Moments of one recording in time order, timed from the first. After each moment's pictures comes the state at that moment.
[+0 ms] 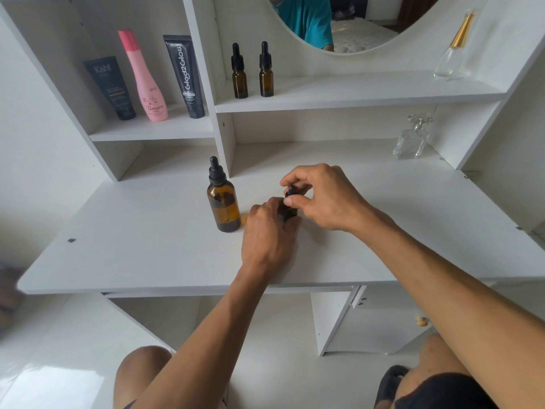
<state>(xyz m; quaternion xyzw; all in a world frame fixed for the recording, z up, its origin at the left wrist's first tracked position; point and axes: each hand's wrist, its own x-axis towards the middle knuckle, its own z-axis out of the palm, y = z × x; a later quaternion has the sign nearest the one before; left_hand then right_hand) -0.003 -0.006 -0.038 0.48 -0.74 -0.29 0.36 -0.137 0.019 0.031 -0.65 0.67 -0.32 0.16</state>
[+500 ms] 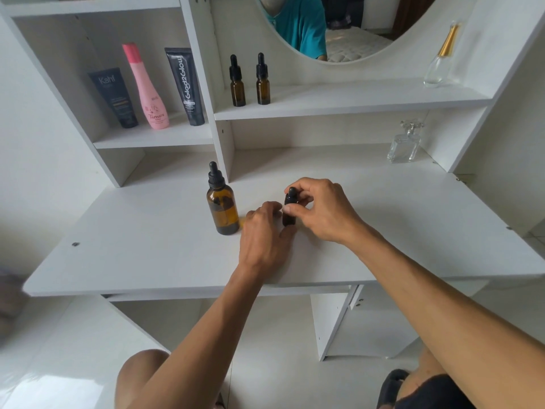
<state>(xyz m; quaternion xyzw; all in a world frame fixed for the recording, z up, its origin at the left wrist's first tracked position) 0.004 -0.001 -0.029 0.49 -0.77 -0.27 0.31 -0.136 0.026 0.011 -0.61 0.68 -0.38 0.17</state>
